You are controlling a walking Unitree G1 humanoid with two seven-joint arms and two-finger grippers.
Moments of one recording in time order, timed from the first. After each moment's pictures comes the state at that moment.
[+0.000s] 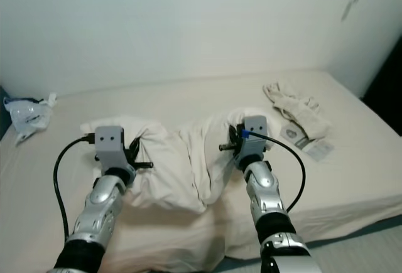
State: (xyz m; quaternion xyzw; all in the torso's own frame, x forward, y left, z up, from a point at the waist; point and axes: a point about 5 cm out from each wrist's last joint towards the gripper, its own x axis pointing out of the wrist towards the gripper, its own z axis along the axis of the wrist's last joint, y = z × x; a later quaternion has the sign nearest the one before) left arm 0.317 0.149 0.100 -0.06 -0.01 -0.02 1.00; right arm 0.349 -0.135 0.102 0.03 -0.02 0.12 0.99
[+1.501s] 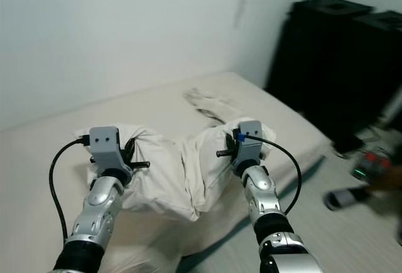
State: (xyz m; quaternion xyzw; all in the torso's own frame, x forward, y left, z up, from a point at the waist) left arm 0.315 0.154 0.099 -0.06 -0.02 0.01 1.00; right arm 0.346 -0.132 0.086 0.04 0.03 0.13 0.99
